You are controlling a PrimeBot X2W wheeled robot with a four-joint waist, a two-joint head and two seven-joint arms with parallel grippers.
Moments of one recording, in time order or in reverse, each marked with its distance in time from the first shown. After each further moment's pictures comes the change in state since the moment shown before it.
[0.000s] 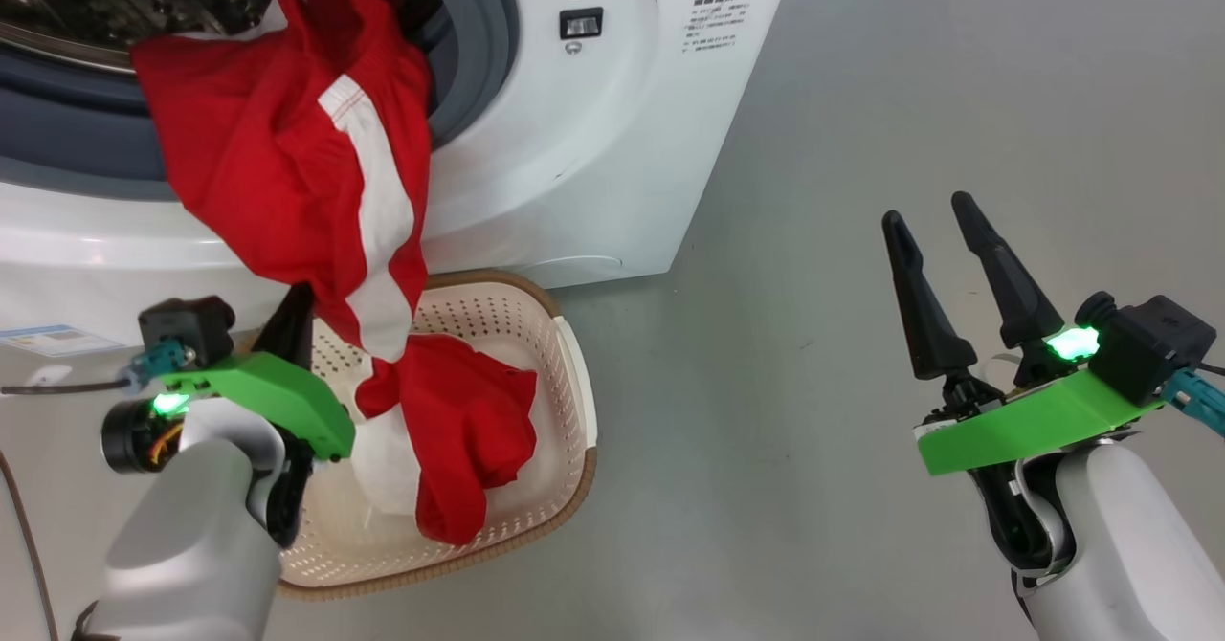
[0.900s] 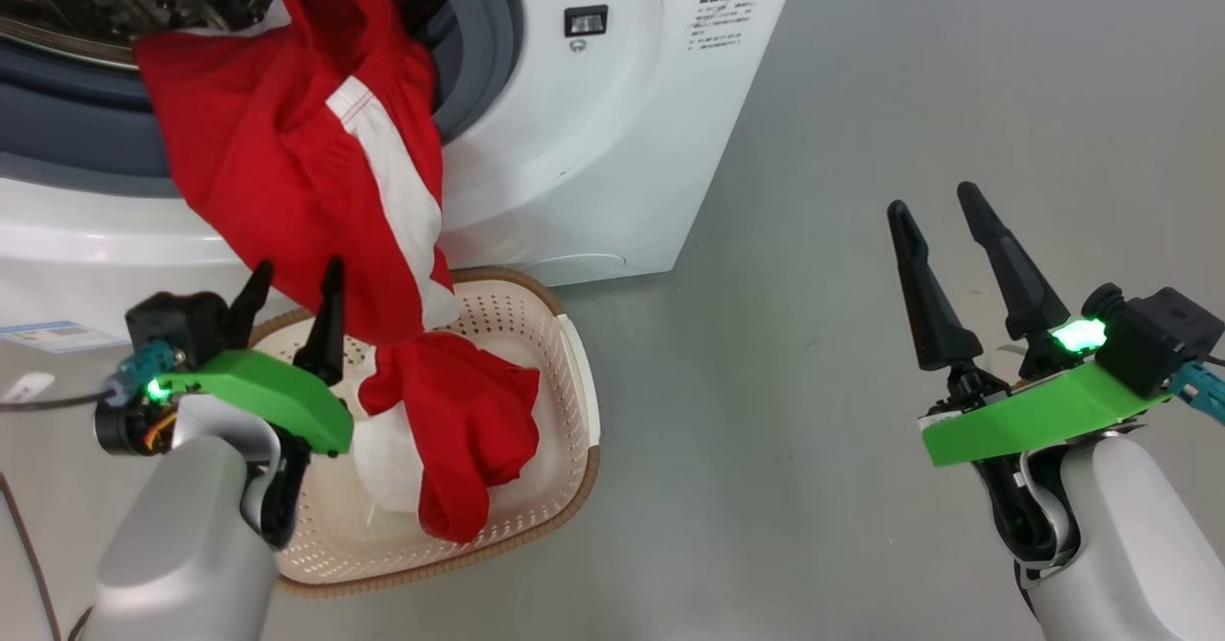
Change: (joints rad) left arm 0.063 0.014 0.081 -0.167 0.083 -0.016 0.000; right arm -0.011 0.000 -0.005 -0.001 0.000 0.000 0.000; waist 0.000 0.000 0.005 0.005
